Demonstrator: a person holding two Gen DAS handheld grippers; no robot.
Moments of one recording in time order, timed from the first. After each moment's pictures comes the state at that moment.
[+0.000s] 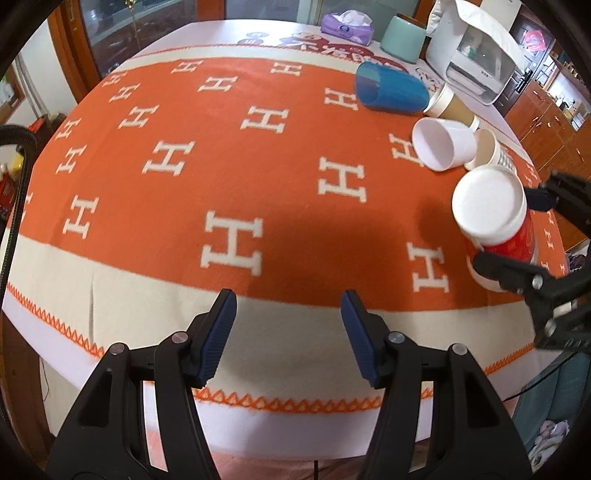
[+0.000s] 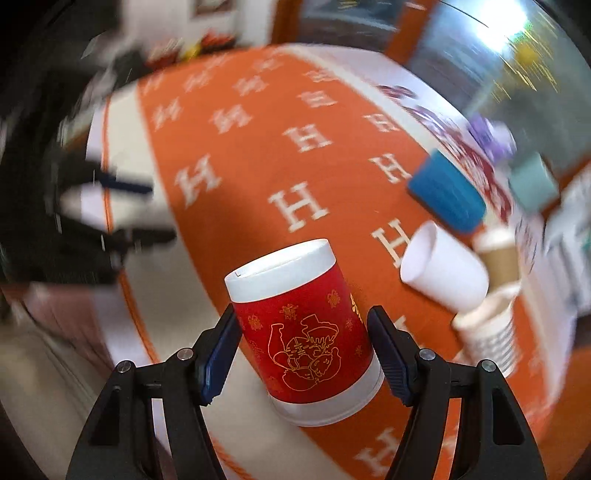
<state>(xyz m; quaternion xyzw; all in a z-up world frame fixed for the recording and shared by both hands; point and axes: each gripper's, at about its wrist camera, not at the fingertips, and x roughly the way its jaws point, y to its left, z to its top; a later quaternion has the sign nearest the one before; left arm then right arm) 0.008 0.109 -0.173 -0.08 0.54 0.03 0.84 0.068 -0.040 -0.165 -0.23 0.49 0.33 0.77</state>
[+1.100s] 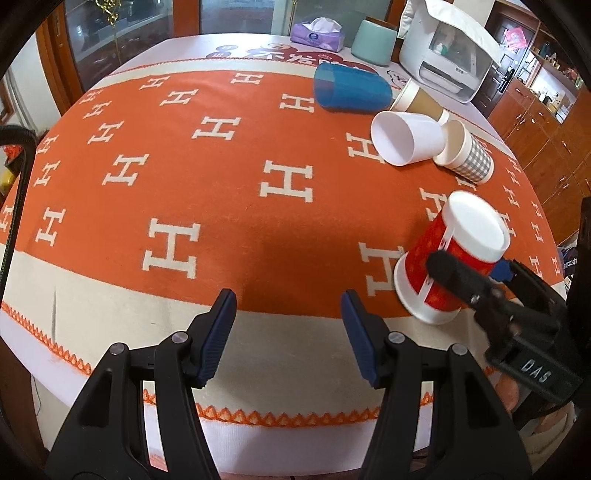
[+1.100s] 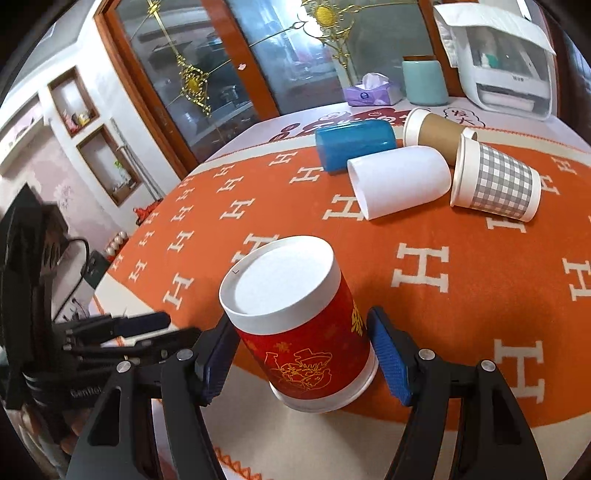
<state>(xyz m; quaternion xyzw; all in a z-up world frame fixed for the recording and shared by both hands) 0.003 0.068 -0.181 -0.07 0.51 0.00 0.86 0.027 -0.116 -0.215 0.07 0.42 0.24 0.87</state>
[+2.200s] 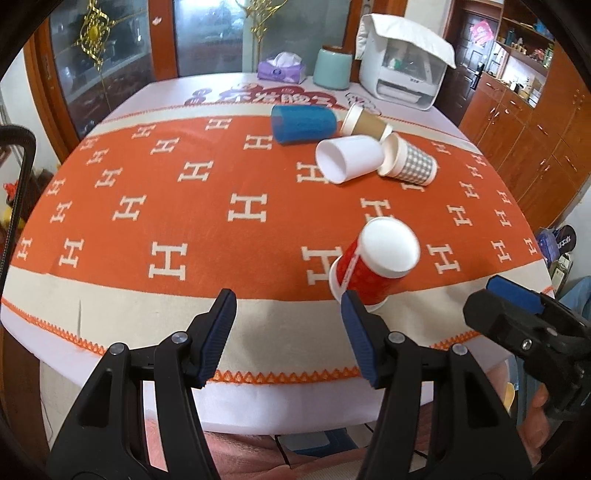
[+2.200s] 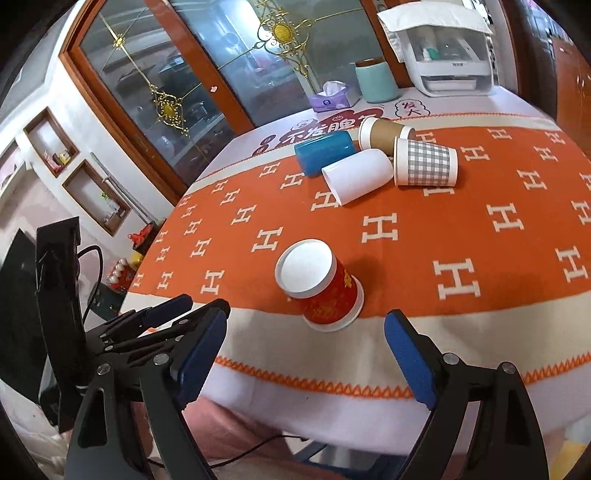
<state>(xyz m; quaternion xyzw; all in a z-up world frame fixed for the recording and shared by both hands) -0.052 0.030 -0.113 -0.03 0.46 -0.04 0.89 -0.078 -0.169 -0.123 0.15 0.45 0.18 0.86</state>
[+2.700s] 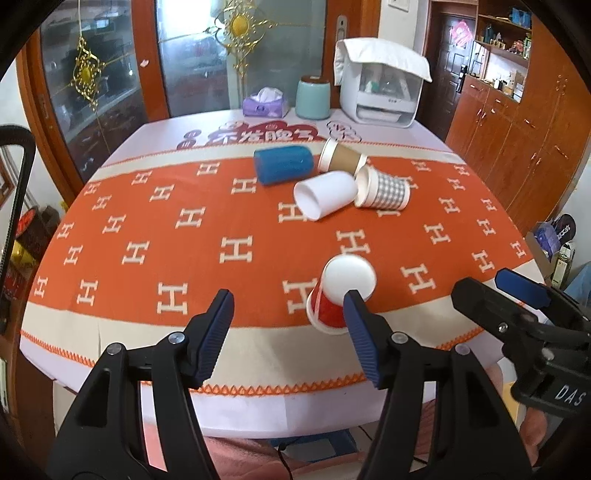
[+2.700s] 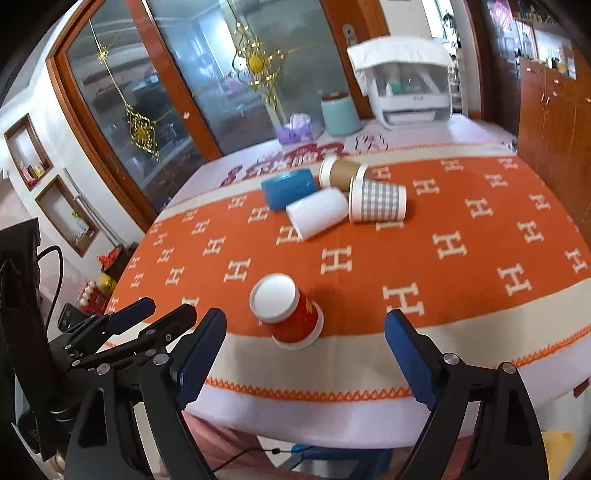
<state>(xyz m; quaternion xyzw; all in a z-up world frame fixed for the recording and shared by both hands) -0.063 -0.001 -0.057 0.01 0.42 -0.05 0.91 -0.098 -0.187 -0.067 0.12 0.40 0.09 0.90</state>
